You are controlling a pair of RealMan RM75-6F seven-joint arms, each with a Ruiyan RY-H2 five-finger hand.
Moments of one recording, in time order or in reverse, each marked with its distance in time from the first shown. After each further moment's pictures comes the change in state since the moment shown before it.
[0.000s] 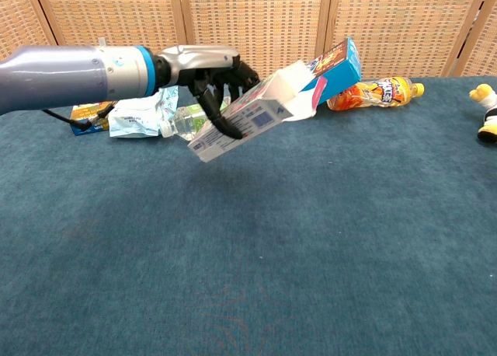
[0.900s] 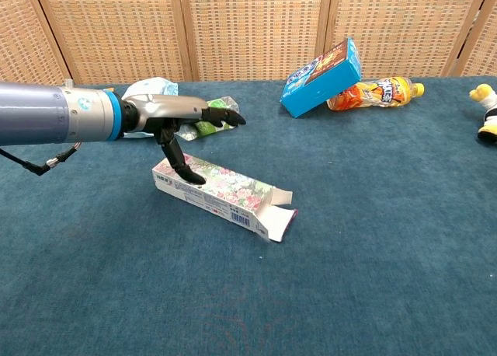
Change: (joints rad) left arm 0.093 0.073 0.035 -0.211 -0.193 -0.069 0.235; right arm -0.175 -0.234 -0.131 0.250 -0.259 0.181 0.181
